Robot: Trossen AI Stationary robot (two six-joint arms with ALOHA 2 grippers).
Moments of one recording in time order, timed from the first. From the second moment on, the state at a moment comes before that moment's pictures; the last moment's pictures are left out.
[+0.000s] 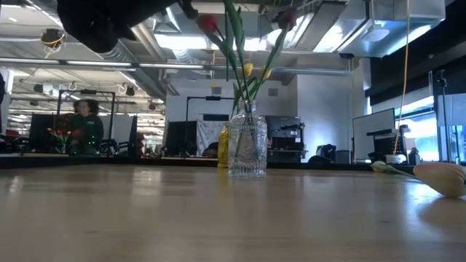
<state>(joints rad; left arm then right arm) -0.02 1.57 0.66 1.56 -0.10 0.12 0.41 1.38 1.13 -0.11 0.87 0.08</state>
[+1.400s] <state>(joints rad) -0.12 1.56 0.66 1.38 -0.13 0.25 0.24 1.49 1.13 0.56 0.38 -0.16</state>
